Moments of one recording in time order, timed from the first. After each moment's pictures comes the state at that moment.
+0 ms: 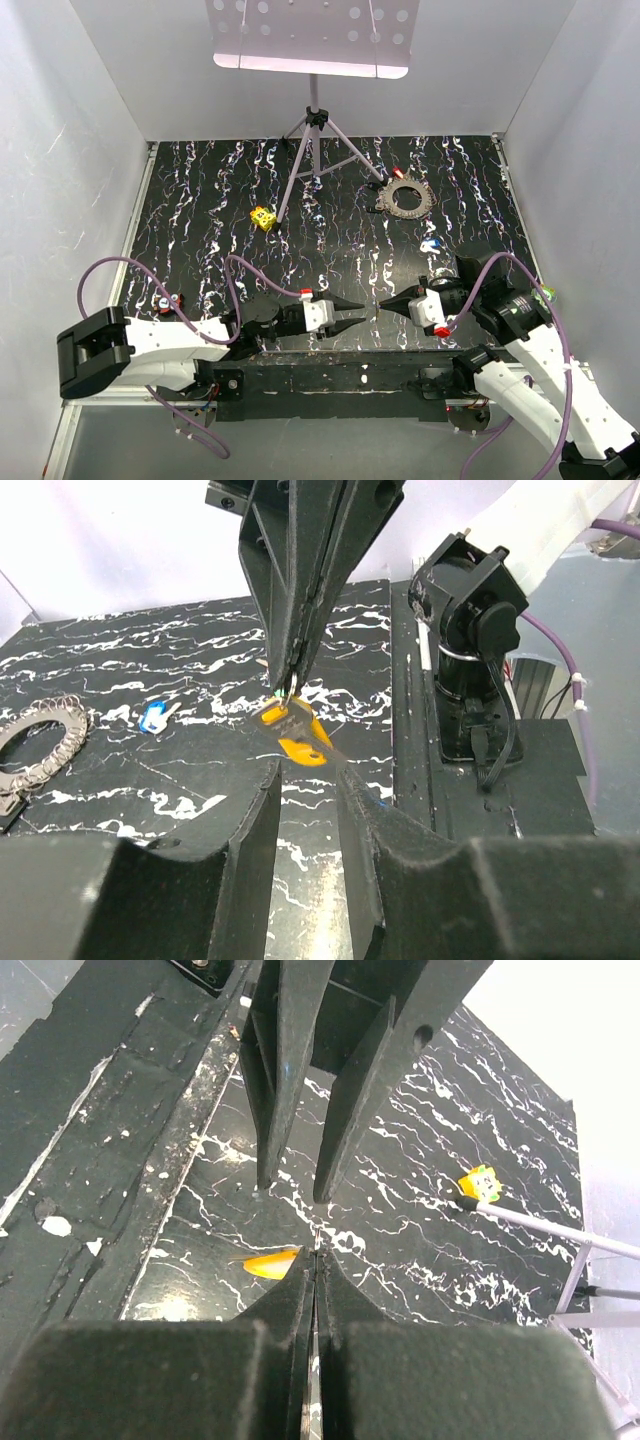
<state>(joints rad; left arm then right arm) -1.22 1.12 0.37 0.85 0.24 0.19 0.51 0.63 0.71 -0.73 -1.07 -1.20</state>
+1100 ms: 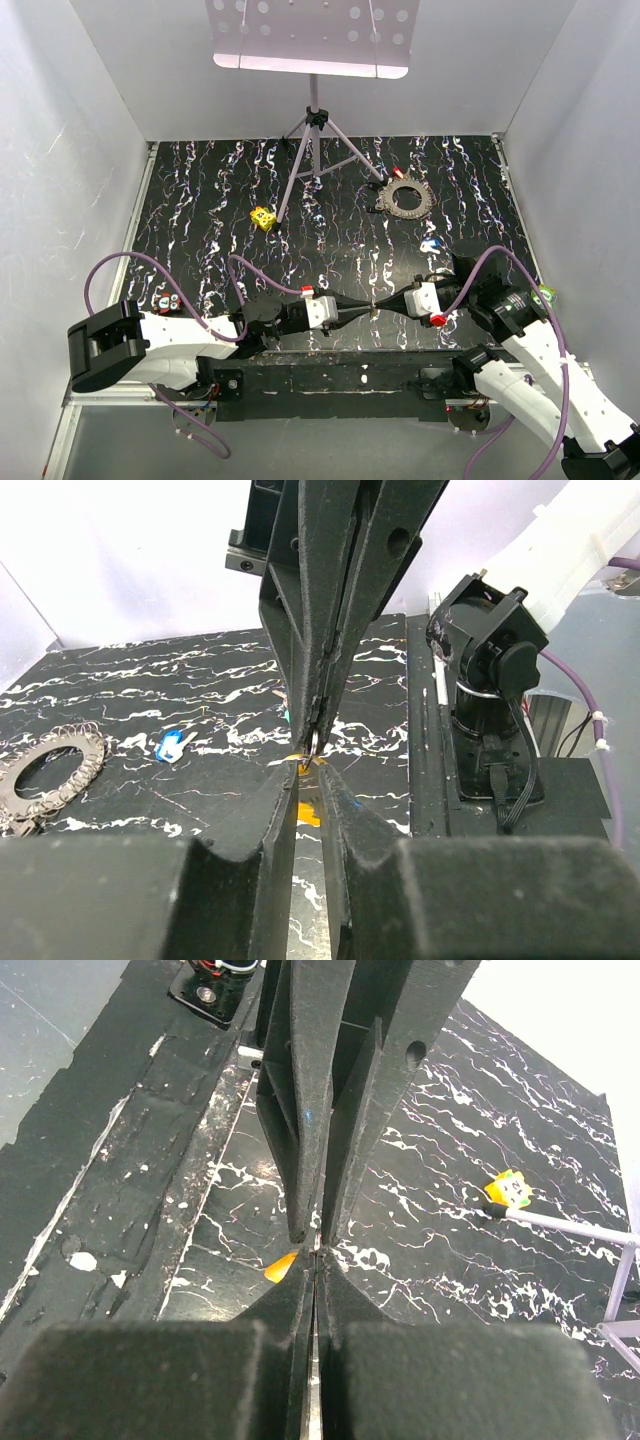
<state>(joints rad) -1.22 1.22 0.39 1.00 0.21 0.18 0.54 0.66 0.69 -0.62 -1.09 -1.03</state>
